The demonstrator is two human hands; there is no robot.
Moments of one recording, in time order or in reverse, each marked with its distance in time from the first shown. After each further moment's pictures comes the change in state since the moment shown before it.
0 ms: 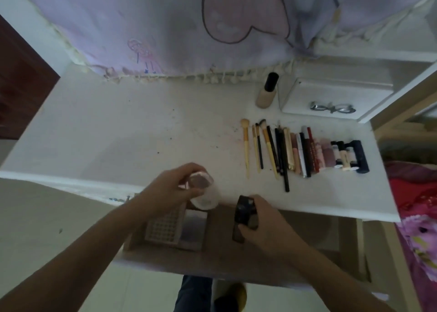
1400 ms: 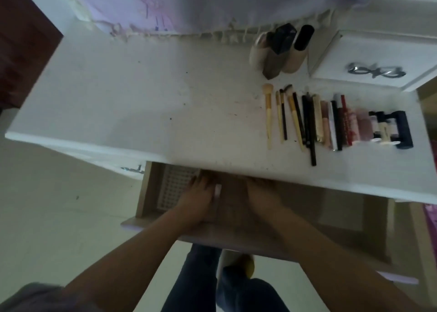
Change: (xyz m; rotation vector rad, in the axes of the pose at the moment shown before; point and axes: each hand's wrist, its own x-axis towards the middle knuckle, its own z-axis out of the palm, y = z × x) left_hand 0.007 -0.120 0.134 0.601 -0.064 -0.127; right_hand 0.090 0.083 0.095 -0.157 0.346 -0.092
